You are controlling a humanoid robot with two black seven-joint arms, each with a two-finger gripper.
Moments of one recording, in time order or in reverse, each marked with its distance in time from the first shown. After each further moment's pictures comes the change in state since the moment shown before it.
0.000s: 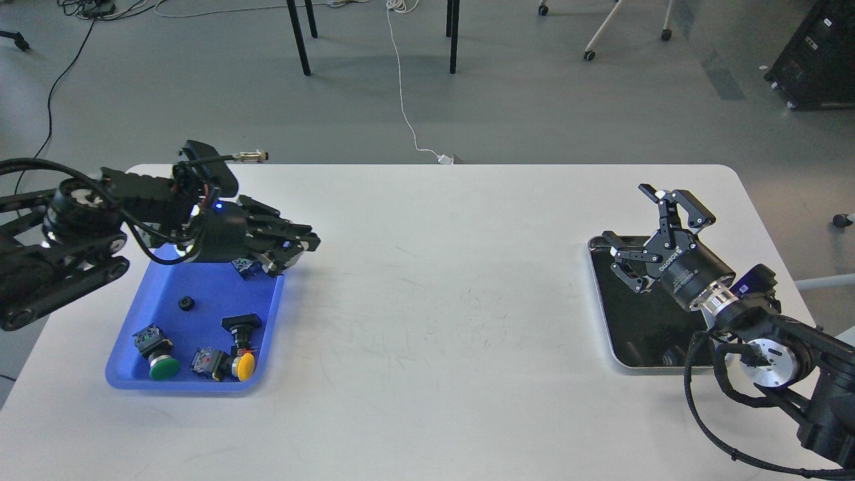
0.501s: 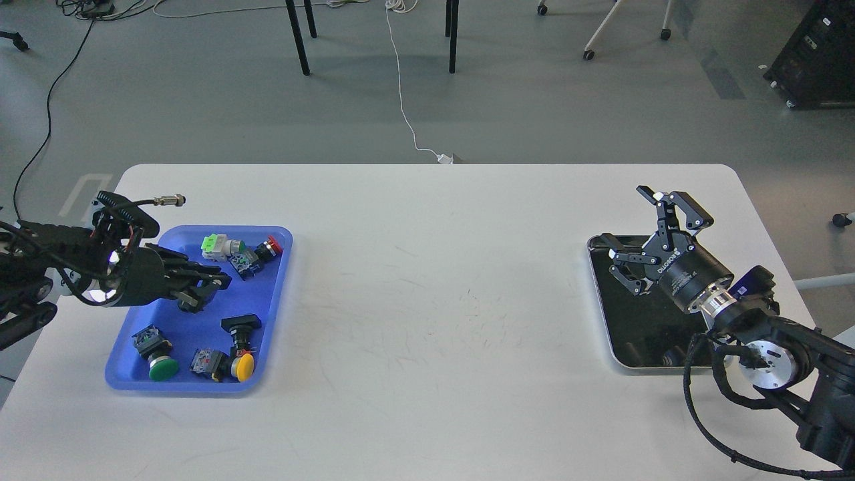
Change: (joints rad) left arm 0.143 -0.006 -0.014 0.190 0.004 0.005 0.000; right arm -0.002 0.001 -0.005 0.001 0.000 0.000 0.000
